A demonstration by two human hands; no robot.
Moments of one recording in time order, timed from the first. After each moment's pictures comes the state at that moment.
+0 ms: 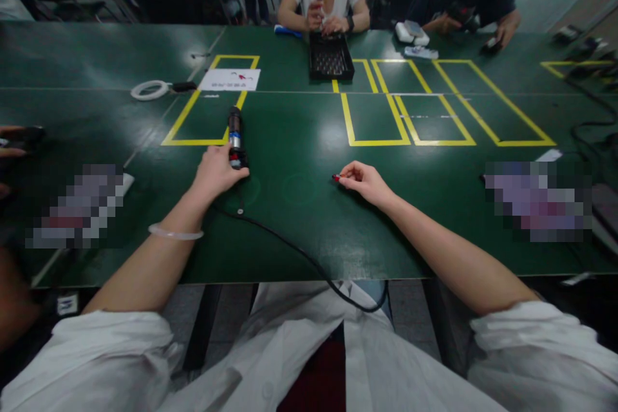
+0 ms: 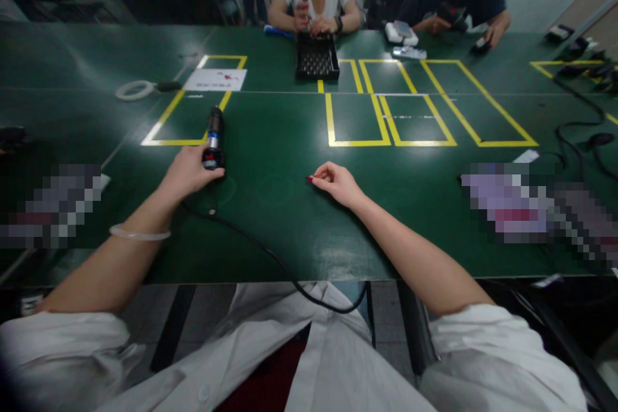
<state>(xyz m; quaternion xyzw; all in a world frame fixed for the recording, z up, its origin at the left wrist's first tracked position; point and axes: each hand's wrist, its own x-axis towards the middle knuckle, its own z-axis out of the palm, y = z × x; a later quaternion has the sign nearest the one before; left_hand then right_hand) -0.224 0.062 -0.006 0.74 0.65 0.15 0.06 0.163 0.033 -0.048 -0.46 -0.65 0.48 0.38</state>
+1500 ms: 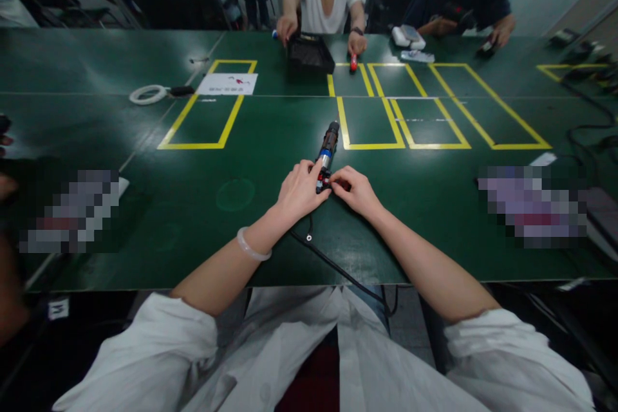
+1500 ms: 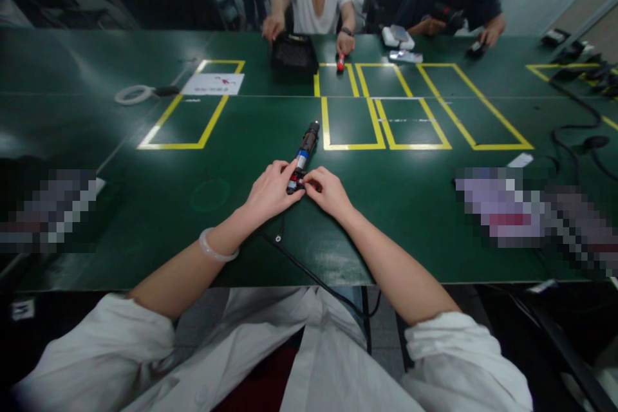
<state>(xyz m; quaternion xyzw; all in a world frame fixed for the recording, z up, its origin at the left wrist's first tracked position) -0.027 0.011 -0.004 0.83 0.55 0.11 0.04 0.157 0.021 -0.047 -0.42 -0.77 0.25 0.40</state>
